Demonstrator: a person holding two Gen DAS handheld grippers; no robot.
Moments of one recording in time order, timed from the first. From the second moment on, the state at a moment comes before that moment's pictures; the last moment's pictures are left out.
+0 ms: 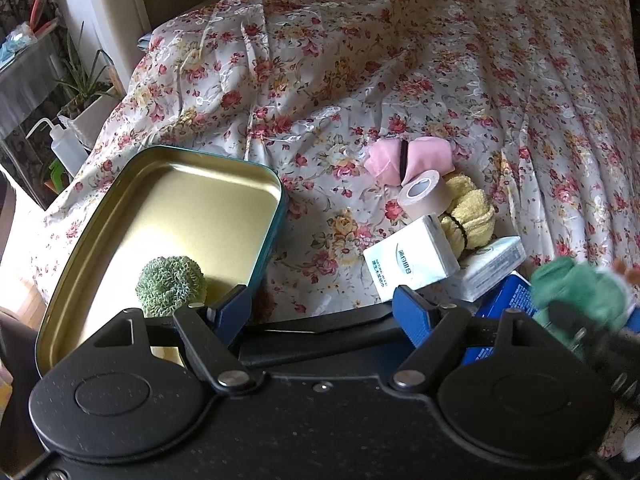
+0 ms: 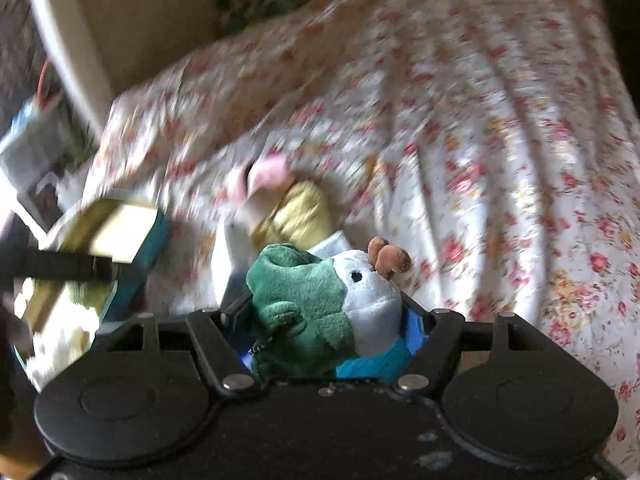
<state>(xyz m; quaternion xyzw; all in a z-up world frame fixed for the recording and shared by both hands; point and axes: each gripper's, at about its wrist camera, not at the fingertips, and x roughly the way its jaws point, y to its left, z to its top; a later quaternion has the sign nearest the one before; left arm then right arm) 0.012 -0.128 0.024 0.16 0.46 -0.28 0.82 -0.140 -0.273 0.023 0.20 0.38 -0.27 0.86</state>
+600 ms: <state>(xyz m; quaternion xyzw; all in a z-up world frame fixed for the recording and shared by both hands) 0.019 -0.161 0.010 0.14 0.48 -0.30 0.81 -0.162 -0.306 0.035 0.25 0.32 -0.36 0.84</state>
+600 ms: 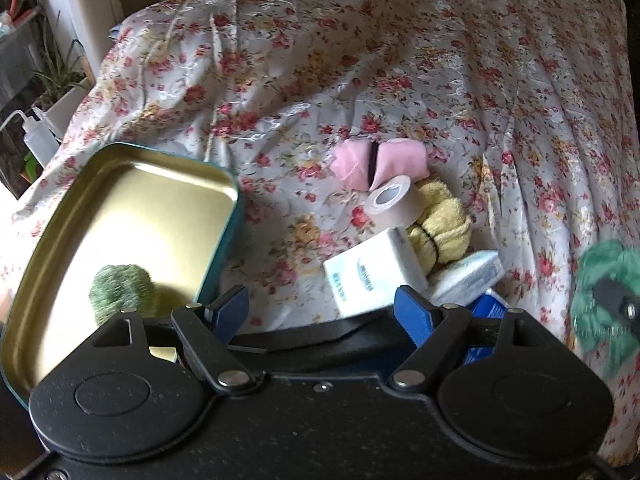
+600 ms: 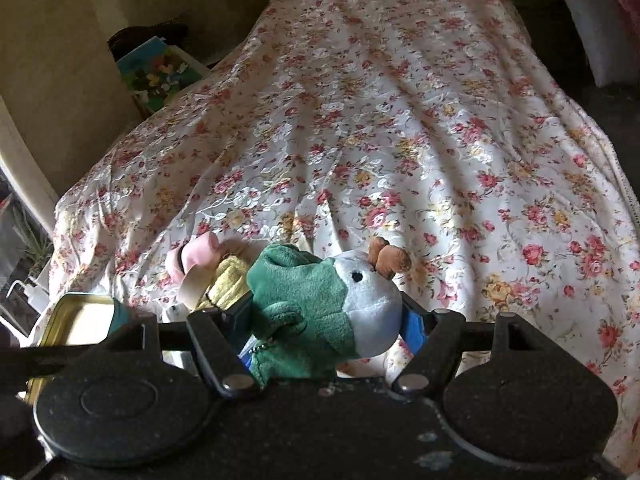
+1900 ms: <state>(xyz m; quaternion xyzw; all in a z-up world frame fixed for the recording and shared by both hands) 0.036 -0.216 -0.040 0.11 0.53 -0.31 0.78 -0.166 -0.311 0.027 0.28 0.33 -0.32 0.84</state>
